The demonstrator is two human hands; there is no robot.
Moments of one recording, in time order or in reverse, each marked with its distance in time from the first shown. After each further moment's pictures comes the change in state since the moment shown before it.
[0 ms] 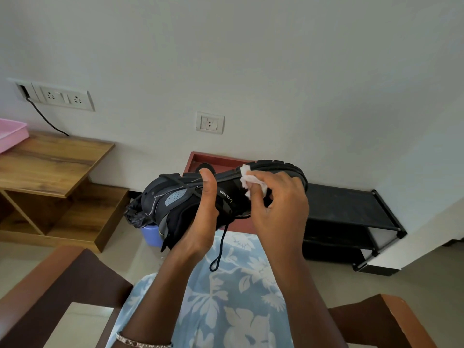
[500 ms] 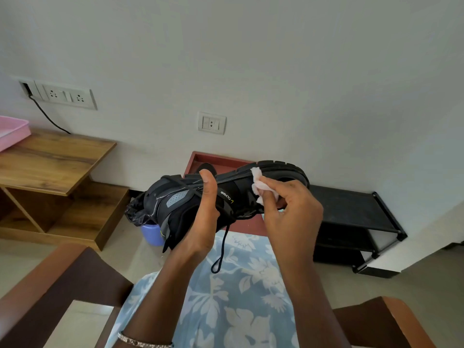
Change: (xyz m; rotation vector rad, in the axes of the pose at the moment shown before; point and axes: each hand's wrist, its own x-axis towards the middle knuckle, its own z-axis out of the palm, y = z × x) left_hand 0.004 -0.005 -0.003 -0.018 0.058 -0.061; right_hand -0.004 0.013 -0.007 0.028 -0.003 0.107
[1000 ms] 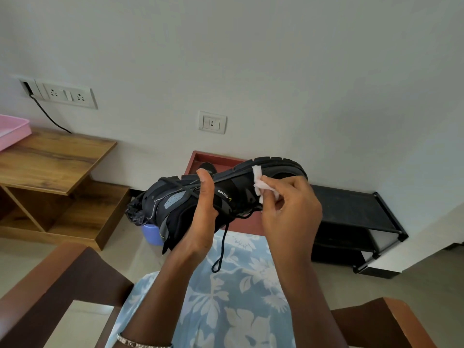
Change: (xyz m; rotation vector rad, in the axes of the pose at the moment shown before) left_hand -0.001 0.003 0.001 -0.079 0.016 -0.010; right_hand 0.001 -0.008 0.005 -0.055 0.016 -0.022
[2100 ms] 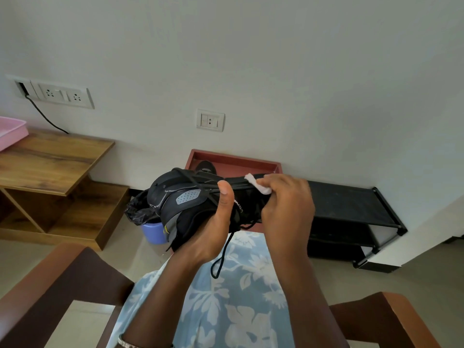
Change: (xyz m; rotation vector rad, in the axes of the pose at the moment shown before) left_hand -0.004 -0.014 -0.003 0.379 -0.070 0.150; right_hand 0.002 0.006 0.005 -0.115 -0.043 -0.056
